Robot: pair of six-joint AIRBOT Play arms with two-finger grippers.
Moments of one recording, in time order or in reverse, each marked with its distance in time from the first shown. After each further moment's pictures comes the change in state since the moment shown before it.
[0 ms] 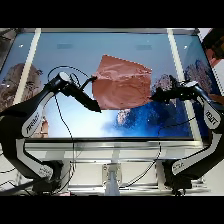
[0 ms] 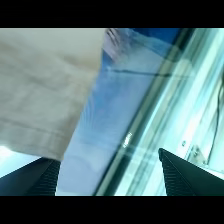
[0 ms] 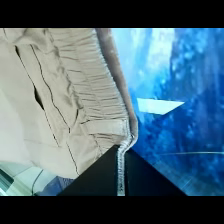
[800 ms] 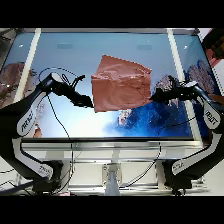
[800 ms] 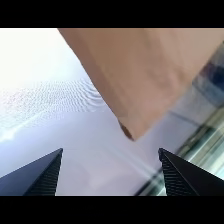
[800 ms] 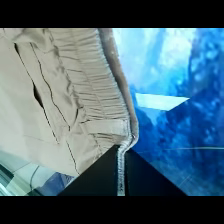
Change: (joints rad) left arm 0.087 0.008 -0.048 0.113 0.191 -0.246; right arm 0.000 0.000 0.000 -0.001 0.015 0.000
